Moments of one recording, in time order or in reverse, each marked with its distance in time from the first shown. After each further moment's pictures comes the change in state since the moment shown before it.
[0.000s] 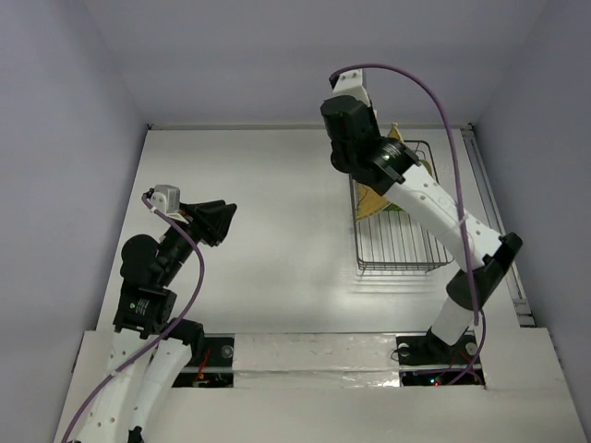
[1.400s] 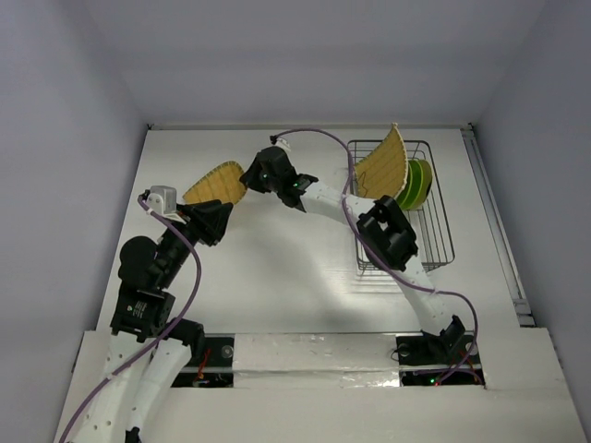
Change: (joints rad) left arm -0.028 -0.013 0.021 -0.039 -0.081 0.008; right arm 0.018 0.660 0.037 0.619 -0.957 1.022
